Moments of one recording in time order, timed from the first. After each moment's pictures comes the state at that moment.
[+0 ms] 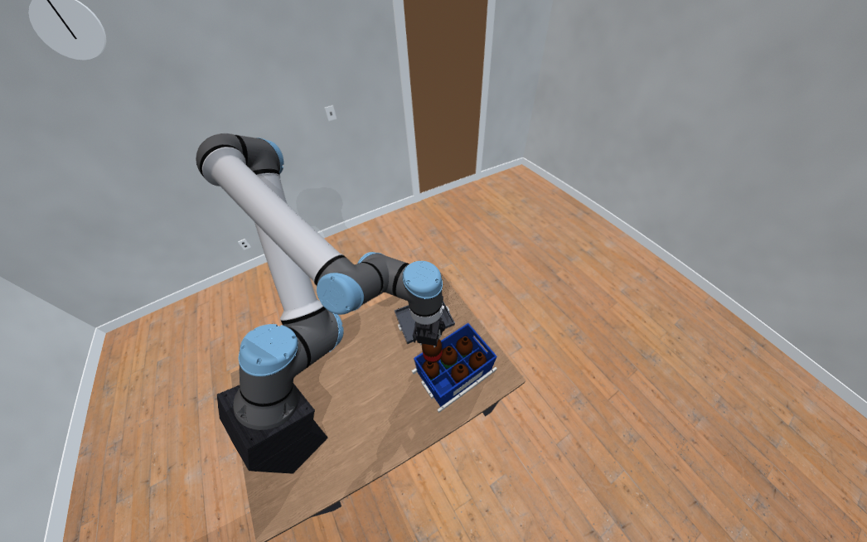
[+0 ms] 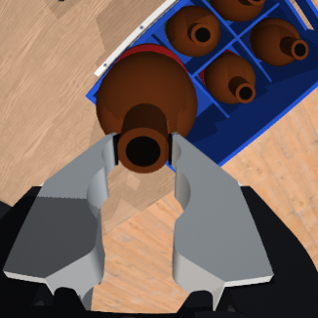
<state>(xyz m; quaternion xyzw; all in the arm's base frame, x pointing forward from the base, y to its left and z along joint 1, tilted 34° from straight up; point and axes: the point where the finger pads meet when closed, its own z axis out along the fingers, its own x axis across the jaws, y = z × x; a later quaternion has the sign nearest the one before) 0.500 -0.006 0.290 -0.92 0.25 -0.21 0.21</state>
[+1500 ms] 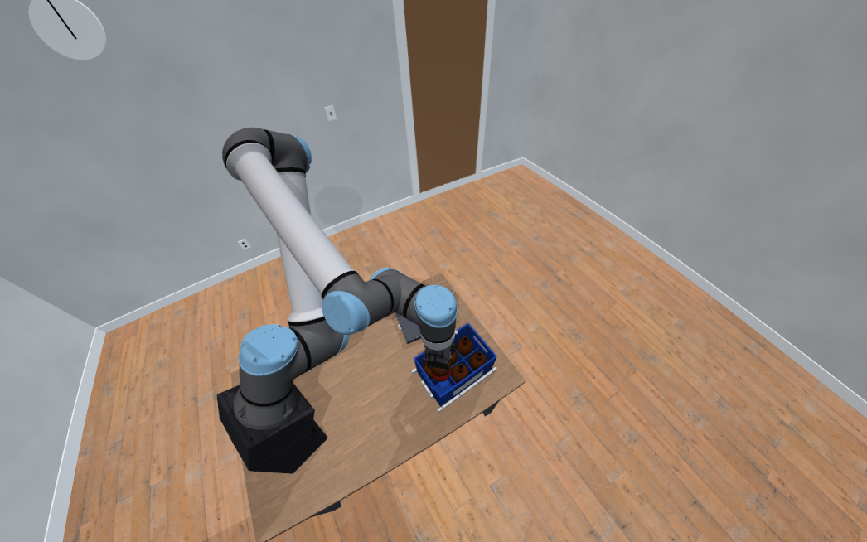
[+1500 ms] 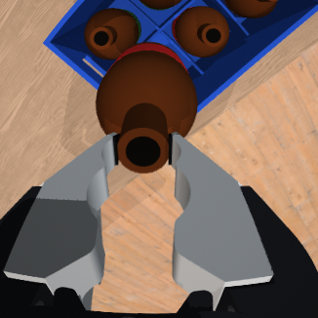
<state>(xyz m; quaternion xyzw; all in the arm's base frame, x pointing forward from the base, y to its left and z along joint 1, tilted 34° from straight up) 0.509 -0.083 0.270 -0.92 0.25 -0.21 0.21</state>
